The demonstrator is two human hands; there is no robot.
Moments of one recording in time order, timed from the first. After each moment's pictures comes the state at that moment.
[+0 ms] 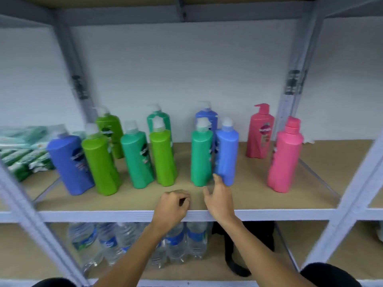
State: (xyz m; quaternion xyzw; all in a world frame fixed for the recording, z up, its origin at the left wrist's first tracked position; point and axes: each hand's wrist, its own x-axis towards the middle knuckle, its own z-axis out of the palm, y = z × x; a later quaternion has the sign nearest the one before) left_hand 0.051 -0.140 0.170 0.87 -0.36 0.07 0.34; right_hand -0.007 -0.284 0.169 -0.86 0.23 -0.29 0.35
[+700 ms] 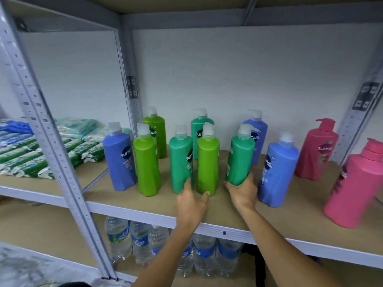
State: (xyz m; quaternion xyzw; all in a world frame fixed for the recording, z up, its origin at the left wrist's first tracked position) left_hand 0.095 -0.113 0.177 0.87 -0.09 0.08 0.48; right_hand 0.088 -0.271 0.182 -0.78 0.31 -0.30 0.45
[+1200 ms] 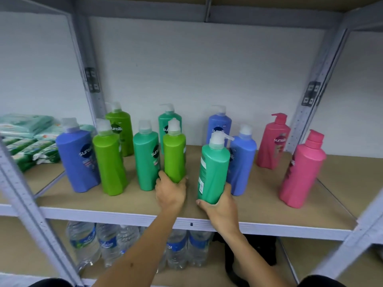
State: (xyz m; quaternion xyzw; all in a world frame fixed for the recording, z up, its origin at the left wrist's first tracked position) left_hand 0.109 -0.166 0.181 0.86 0.02 0.08 0.51; right_hand -0.002 -0.261 0.175 -0.81 0.25 -0.29 0.44
